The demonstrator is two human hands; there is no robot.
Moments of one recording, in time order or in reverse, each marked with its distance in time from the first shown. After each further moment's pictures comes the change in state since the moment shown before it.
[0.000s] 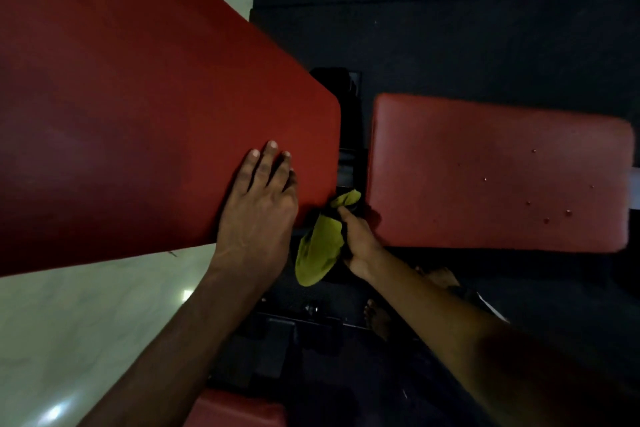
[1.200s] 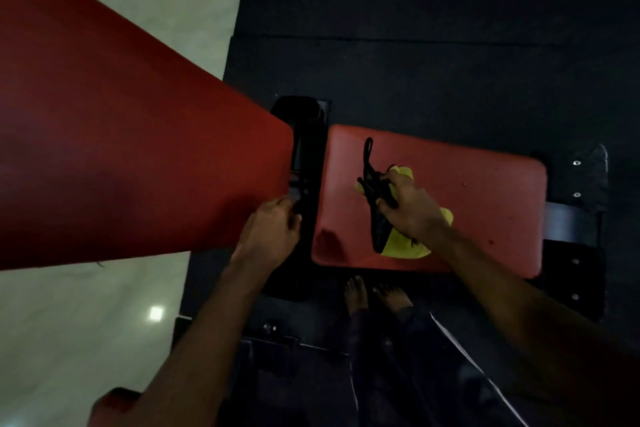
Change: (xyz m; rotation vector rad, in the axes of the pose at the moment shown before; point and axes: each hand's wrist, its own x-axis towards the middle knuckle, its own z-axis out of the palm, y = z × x) left_hand 0.069 0.085 0.055 -0.867 0.029 -0.207; right_hand -0.048 -0.169 -0.157 -1.450 0.278 -0.810
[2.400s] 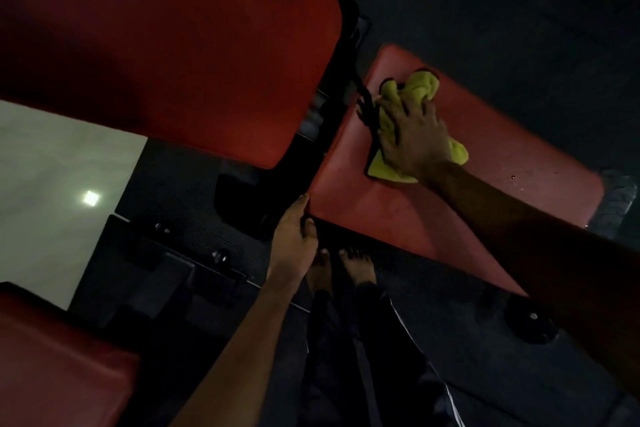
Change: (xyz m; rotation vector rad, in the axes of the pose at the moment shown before) left_hand -0.030 -0.038 0.232 -0.870 0.178 -0.416; right_hand 0.108 0.021 0.091 -0.670 0.063 -0.353
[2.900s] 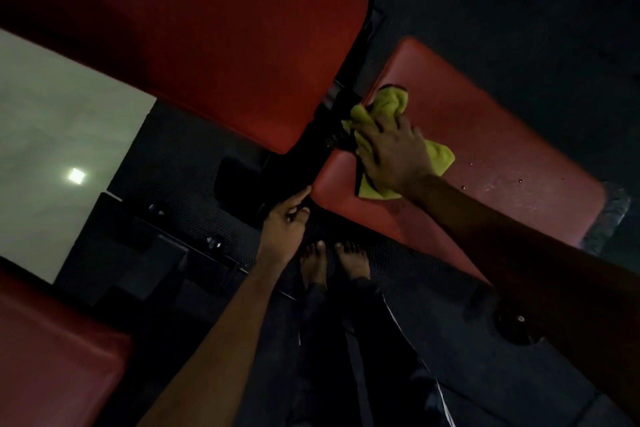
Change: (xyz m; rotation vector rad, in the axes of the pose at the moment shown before) left_hand 0.009 -0.019 -0.019 -0.271 -0.085 -0.136; right_hand -0.021 -0.047 0.007 -0.096 -0.071 -0.214
